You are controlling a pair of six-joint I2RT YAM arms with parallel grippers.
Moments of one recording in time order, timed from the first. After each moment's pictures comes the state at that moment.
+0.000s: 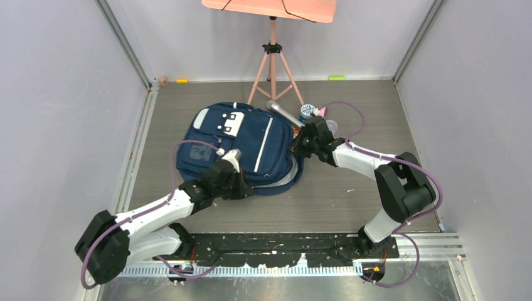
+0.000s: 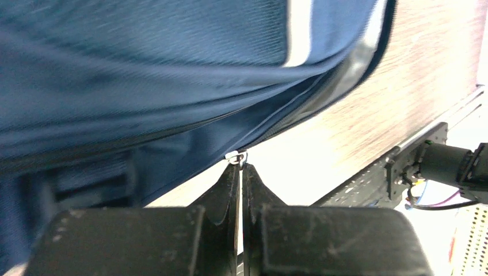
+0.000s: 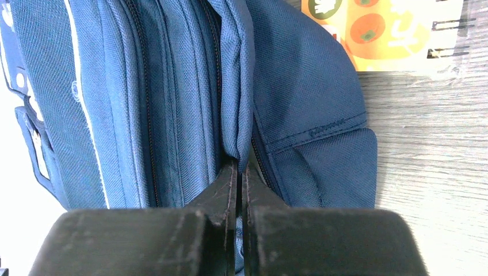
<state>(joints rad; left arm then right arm) -0.73 1.03 0.46 -0.15 0.10 -0.75 0.51 1.61 0.91 -0.01 -0.09 0.89</state>
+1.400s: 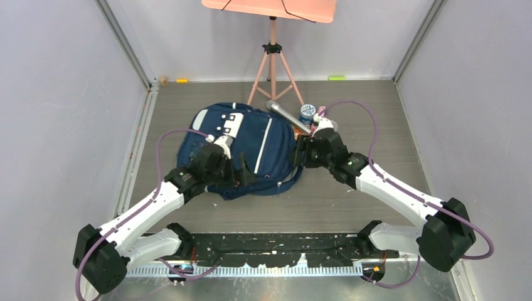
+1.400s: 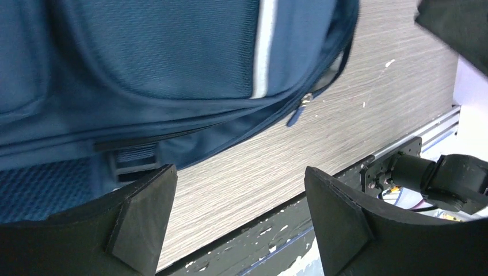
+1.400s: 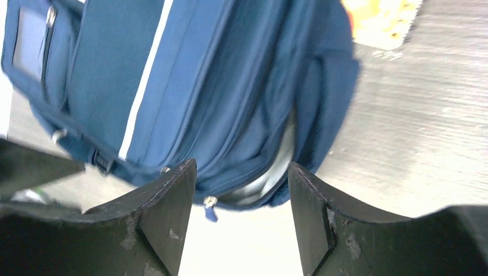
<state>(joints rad) -0.66 1.01 0.71 -0.42 0.12 -0.70 0.61 1.20 0.82 -0.23 0.05 0.59</state>
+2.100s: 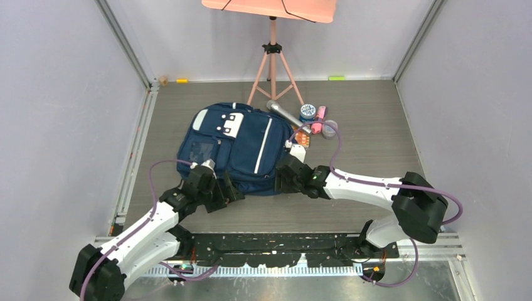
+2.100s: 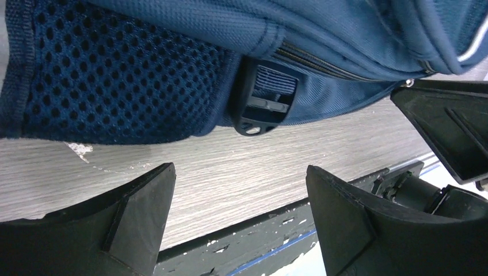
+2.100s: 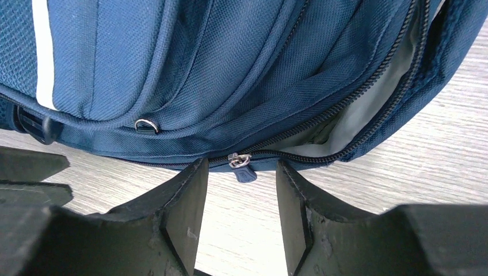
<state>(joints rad) -0.54 0.79 0.40 -0.46 0.17 -0.91 0.97 1.42 0.81 -0.28 0.26 0.84</state>
